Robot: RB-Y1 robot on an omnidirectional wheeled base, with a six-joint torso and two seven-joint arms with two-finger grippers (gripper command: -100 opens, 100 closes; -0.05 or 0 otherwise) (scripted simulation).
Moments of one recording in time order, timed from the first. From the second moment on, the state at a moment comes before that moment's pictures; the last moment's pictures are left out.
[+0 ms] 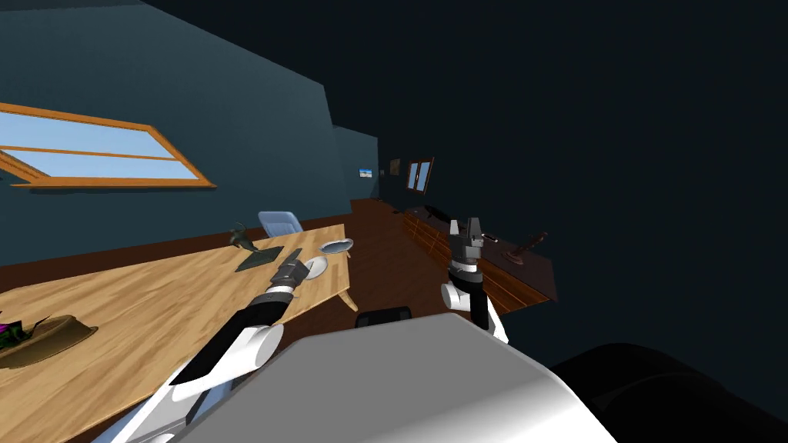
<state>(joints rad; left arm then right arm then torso) 0.58 0.28 0.19 -2.18 0.33 0.10 0.08 0.46 -0.03 -0.07 -2.33 0.04 -0.65 0.06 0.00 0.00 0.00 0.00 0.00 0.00</state>
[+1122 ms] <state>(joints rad) 0.68 0.29 0.34 -2.03 0.52 0.40 0.07 0.46 -0.03 -0.07 -2.33 0.04 -0.65 0.06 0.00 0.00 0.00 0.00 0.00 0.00</state>
